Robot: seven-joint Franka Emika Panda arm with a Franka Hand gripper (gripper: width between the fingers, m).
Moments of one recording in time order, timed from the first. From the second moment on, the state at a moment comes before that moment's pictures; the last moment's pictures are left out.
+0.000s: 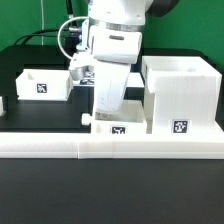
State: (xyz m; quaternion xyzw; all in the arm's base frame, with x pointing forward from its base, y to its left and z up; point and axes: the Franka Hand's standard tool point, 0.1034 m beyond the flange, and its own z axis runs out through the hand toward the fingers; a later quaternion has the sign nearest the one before) arm 0.551 -0.021 0.012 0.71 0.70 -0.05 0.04
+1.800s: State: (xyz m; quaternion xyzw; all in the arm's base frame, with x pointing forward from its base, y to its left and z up) arm 0.554 -0.022 0.013 0.72 0.69 -0.03 0.05
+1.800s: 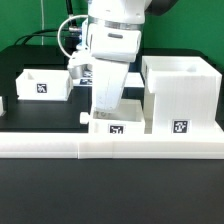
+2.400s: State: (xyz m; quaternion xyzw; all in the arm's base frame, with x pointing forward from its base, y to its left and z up) arm 0.553 -0.025 0.012 0.72 0.69 -0.04 0.04
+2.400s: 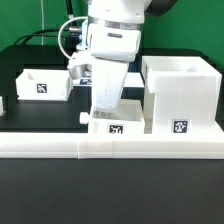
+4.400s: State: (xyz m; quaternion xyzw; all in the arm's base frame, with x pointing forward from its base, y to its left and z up) arm 0.553 -0.016 0.010 0.72 0.69 -0.02 0.01
